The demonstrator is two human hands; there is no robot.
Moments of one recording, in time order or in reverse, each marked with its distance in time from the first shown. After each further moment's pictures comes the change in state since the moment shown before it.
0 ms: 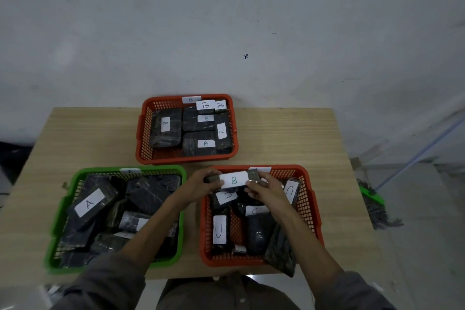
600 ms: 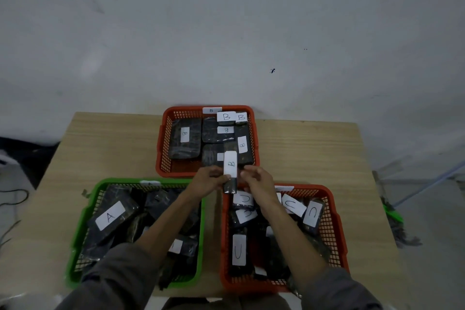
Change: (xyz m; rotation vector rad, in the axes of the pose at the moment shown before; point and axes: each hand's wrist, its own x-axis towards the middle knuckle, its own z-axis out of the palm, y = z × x) left_hand 0.036 0.006 -0.056 -0.152 0.134 -0.123; right_hand 0.052 -0.035 0.093 -0.174 0.075 -0.085
